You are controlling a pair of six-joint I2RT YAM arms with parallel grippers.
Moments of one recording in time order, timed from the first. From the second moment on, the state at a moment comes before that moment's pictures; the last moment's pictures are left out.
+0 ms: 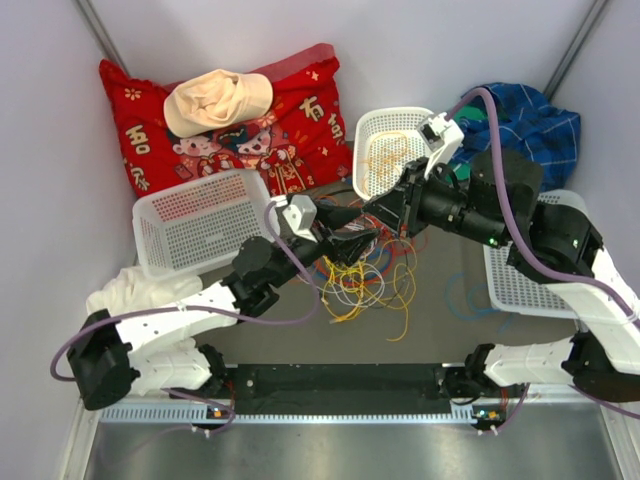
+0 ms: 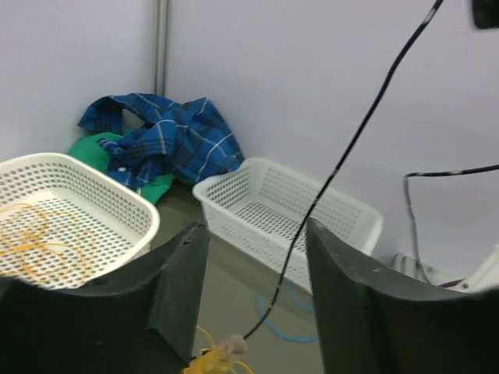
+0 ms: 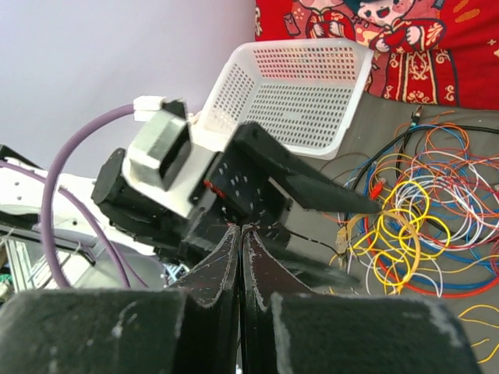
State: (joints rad) left arm -0.96 1.14 0.74 0.80 0.10 -0.26; right arm 1.01 1.18 1.82 -0.85 0.06 0.47
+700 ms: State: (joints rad) left arm -0.96 1.16 1.17 0.25 -0.18 -0.24; right arm 1.01 0.93 1.58 -0.76 0.21 0.43
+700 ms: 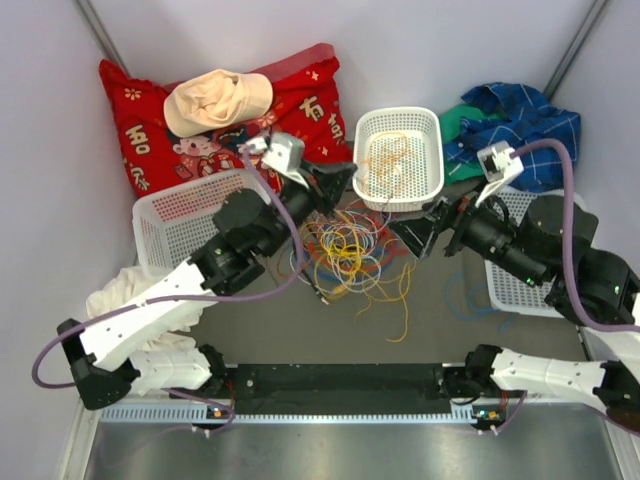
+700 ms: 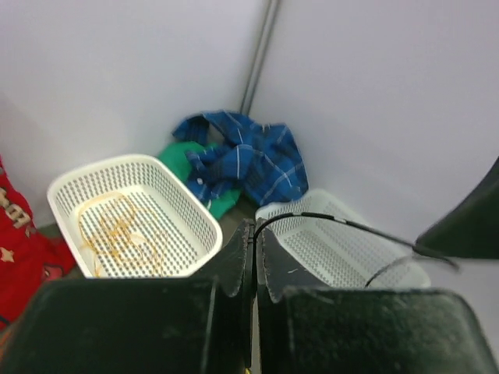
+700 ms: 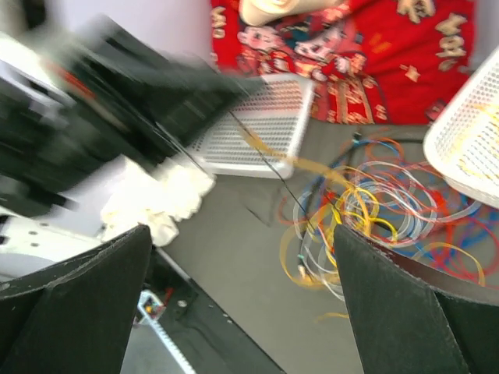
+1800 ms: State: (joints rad) left arm -0.96 1.23 1.75 -0.15 -0.15 -0.37; right arm 0.92 1.14 1.01 -0.16 0.26 0.31
